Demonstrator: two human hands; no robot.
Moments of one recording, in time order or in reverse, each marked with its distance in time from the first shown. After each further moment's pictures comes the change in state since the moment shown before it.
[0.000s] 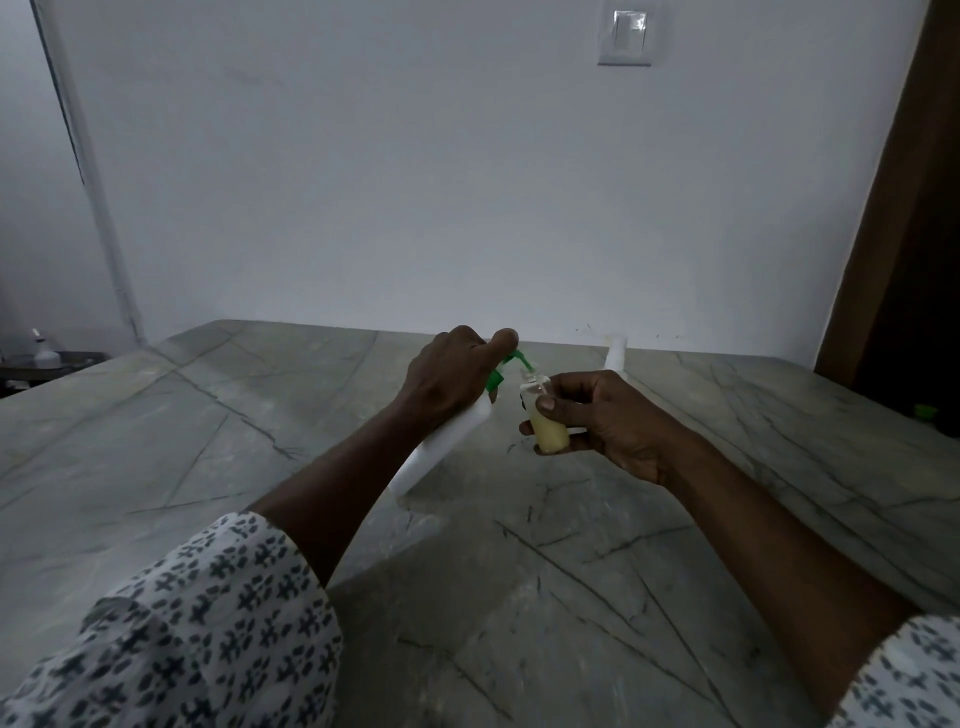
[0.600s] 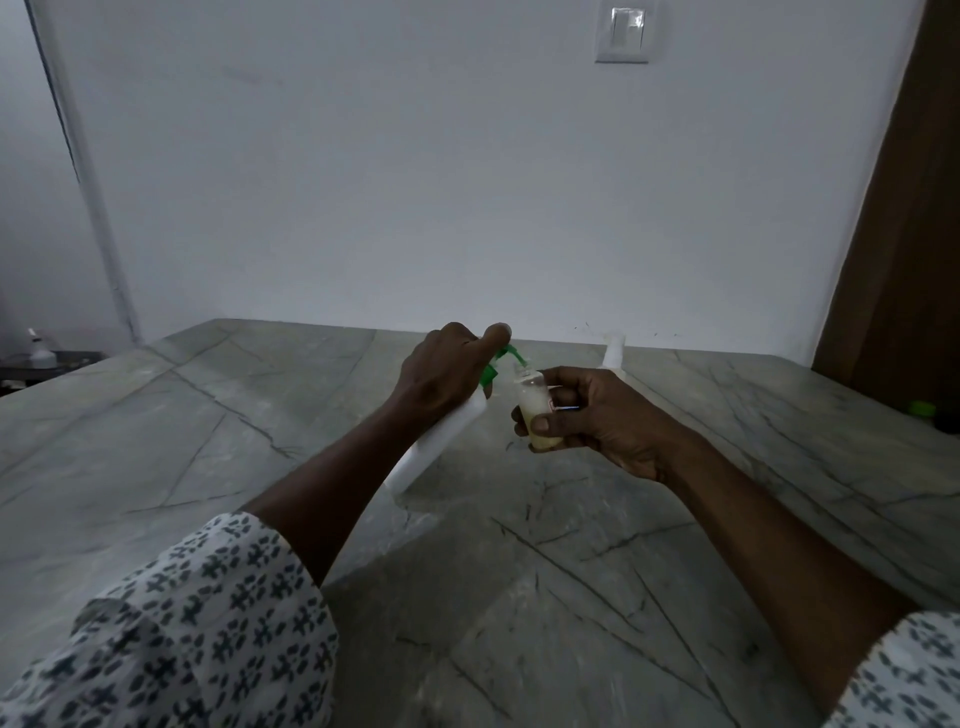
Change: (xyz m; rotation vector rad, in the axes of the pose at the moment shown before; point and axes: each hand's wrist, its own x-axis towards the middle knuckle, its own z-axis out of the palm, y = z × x) left_hand 0.002 -0.006 -0.003 -0.005 -0.026 -0.033; right_hand -0.003 -0.003 0.002 0.001 -0.073 -0.018
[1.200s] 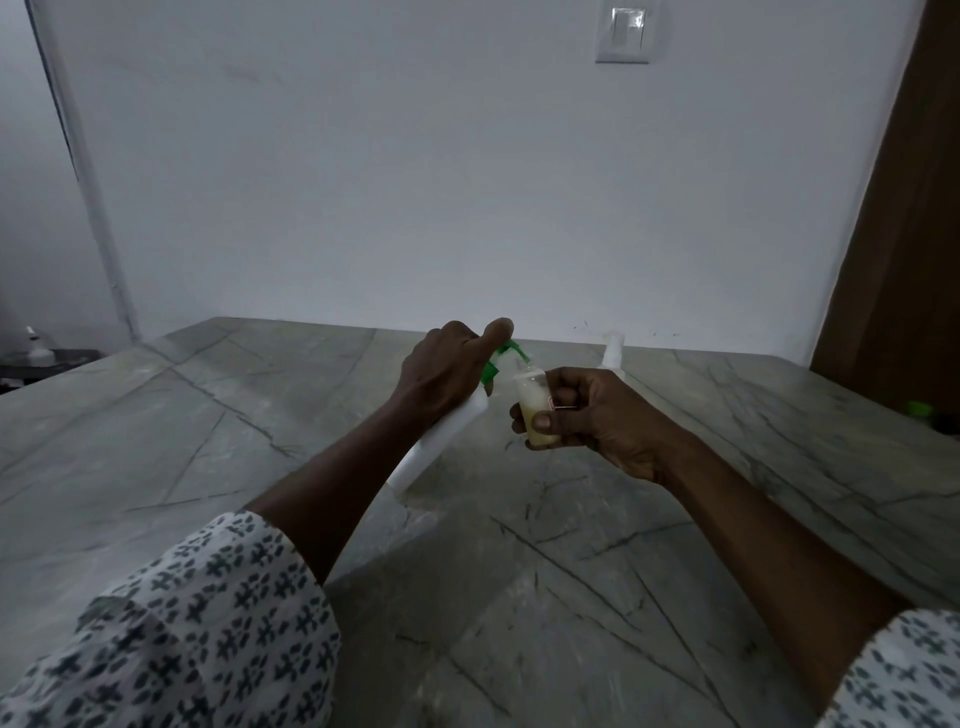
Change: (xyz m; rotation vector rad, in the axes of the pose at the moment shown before) left_hand 0.001 0.000 0.000 0.020 0.016 0.018; right_hand 0.000 0.003 0.001 0.030 0.025 -0.019
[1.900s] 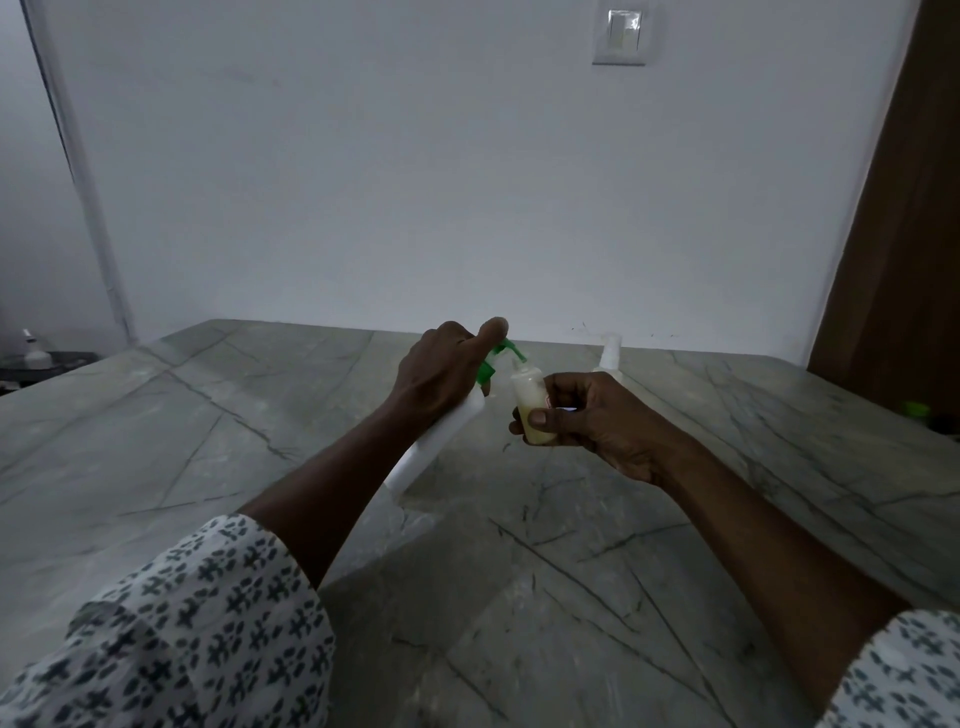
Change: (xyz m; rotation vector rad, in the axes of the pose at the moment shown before) left_hand 0.000 -0.001 0.000 -0.009 0.008 -0.014; right_hand 0.001 0.001 0.000 -0.038 0.017 -0.008
